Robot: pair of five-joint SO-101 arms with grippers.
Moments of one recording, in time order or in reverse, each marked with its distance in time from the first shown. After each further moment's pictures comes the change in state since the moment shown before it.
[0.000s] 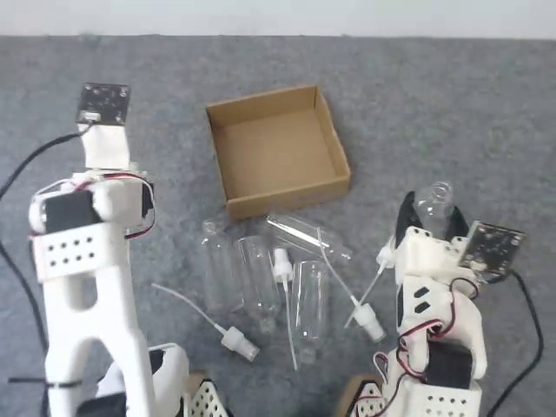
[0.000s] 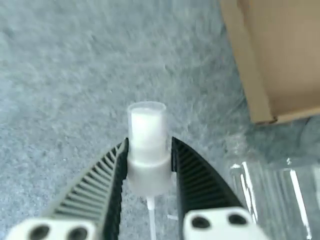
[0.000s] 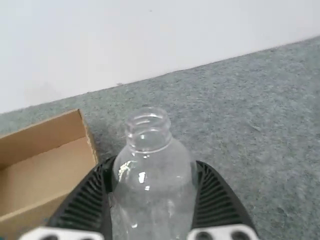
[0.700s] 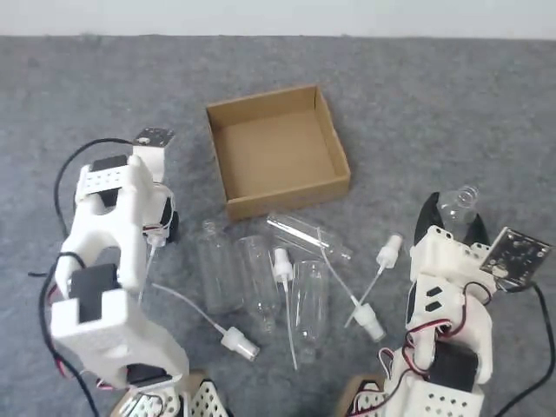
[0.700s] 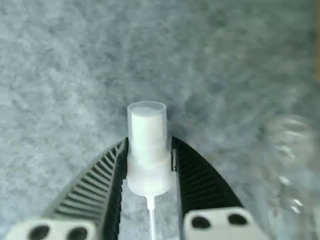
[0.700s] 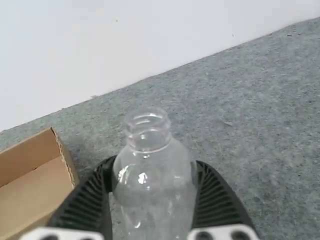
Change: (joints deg) left arm 0.1 42.5 -7.4 -3.8 -6.9; right arm 7.7 0.0 0.0 0.0 -5.0
